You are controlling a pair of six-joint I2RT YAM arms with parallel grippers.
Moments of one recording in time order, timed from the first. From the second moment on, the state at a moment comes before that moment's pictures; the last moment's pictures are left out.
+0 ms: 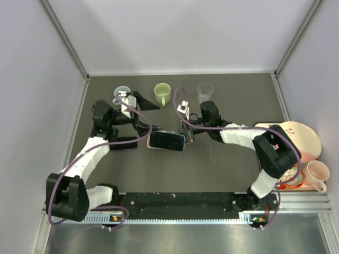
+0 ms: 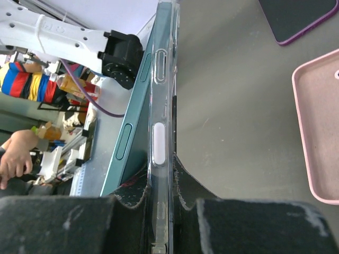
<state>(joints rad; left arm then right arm) -0.18 1.19 0.73 0.76 1.28 -0.23 0.61 1.66 0.88 0.45 -1.14 0.52</state>
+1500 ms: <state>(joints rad) -0.66 1.09 0.72 -0.19 0.55 0.91 0.59 1.75 1.00 0.10 -1.13 0.41</state>
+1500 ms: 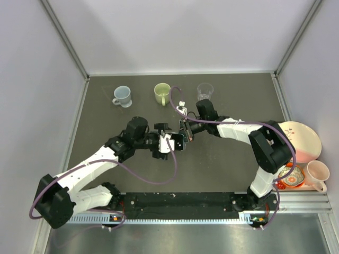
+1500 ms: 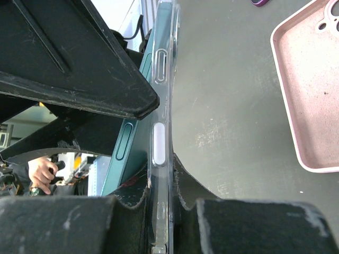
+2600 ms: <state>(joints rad) -0.69 1.14 0.69 -0.04 0.51 0.78 0.55 1.72 1.00 0.07 -1.05 0.37</state>
